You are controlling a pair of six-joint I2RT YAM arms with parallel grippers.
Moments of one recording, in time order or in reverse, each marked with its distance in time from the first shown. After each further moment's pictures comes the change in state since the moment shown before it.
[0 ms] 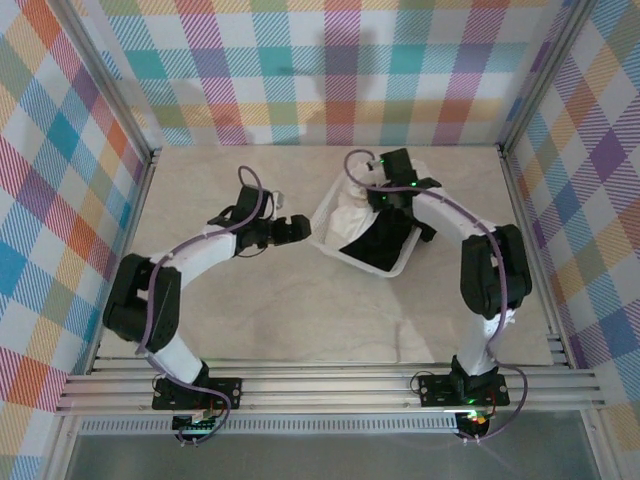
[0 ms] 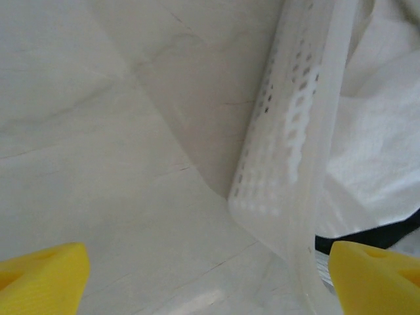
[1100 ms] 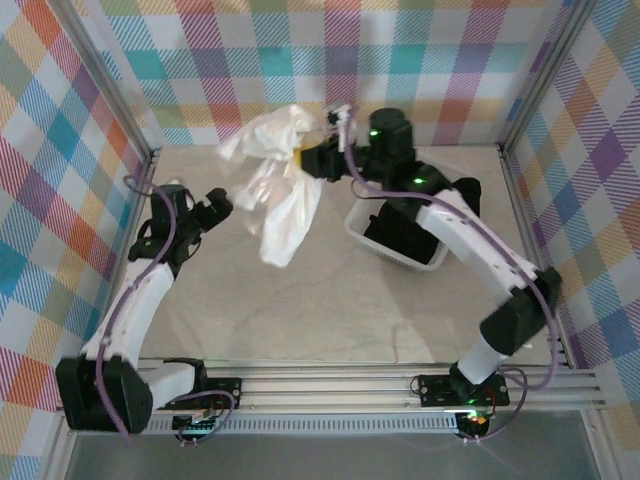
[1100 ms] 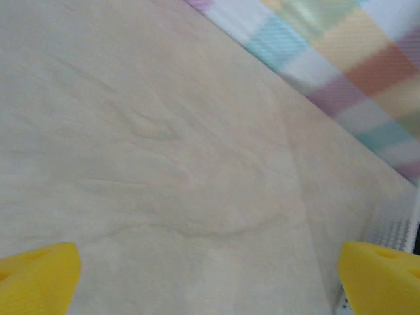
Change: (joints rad) left arm 0.351 -0.576 -0.145 -0.151 -0.338 -0.105; right arm 0.290 -0.174 0.263 0.142 -0.463 0.241
